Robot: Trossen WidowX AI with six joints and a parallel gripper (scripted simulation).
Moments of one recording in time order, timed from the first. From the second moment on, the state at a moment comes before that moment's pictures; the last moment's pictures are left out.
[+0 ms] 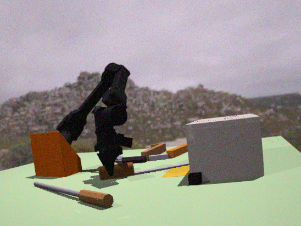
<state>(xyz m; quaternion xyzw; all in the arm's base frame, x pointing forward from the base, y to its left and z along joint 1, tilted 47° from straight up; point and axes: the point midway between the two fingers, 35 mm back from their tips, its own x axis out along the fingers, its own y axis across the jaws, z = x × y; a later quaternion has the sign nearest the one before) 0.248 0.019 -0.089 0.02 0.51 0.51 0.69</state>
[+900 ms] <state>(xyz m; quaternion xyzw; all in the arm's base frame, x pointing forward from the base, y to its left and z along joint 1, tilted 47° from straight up) 0.252 0.040 -0.067 0.02 0.51 0.51 0.69</state>
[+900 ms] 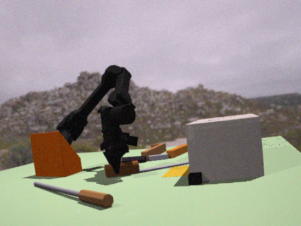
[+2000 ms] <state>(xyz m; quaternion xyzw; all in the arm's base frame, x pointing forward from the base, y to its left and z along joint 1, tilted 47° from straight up) 0.253 0.066 -0.039 0.02 0.51 0.51 0.69</state>
